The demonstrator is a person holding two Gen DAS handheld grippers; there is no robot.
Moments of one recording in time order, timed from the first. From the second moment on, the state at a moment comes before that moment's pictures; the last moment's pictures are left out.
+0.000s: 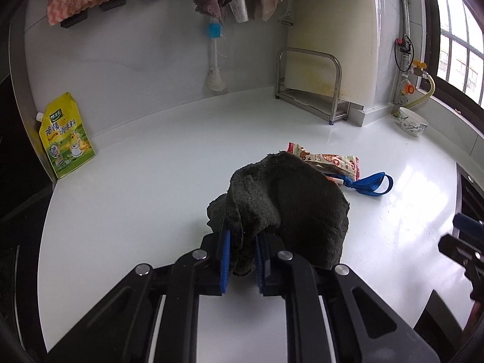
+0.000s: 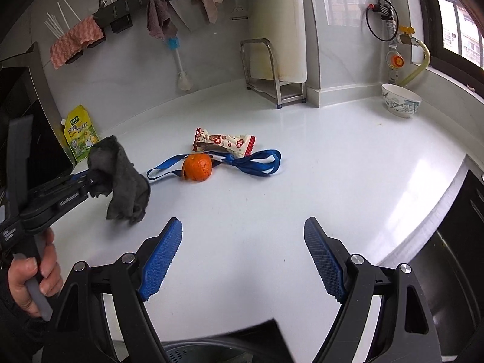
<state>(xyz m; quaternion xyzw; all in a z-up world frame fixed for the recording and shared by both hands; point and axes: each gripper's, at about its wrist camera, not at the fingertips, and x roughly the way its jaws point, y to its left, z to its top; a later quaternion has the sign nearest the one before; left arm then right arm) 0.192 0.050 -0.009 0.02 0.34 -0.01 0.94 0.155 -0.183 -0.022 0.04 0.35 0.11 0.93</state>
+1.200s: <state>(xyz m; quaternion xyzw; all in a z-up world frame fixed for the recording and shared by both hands) 0.184 0.070 -0.028 -0.01 0.35 -0.04 0.94 0.291 -0.143 -0.068 -0.07 0.43 0.16 0.89</state>
